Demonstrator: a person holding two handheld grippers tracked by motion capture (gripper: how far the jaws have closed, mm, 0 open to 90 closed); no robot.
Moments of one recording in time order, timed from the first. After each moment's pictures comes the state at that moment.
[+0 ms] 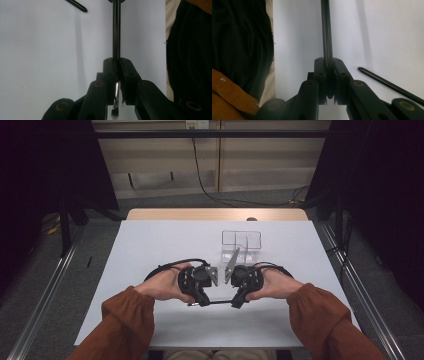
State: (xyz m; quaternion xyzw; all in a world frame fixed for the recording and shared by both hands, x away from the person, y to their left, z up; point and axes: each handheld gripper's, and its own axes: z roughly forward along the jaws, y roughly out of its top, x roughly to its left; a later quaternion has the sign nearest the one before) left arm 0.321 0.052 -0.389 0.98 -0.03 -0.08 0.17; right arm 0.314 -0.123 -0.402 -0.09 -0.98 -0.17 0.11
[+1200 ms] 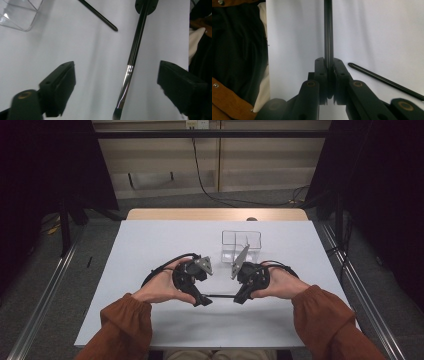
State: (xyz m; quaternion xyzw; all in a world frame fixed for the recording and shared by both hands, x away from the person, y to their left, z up) left arm 0.330 0.070 -0.391 0.96 0.06 -0.02 0.27; right arm 0.315 -0.142 -0.398 -0.11 -0.97 -0.20 0.08
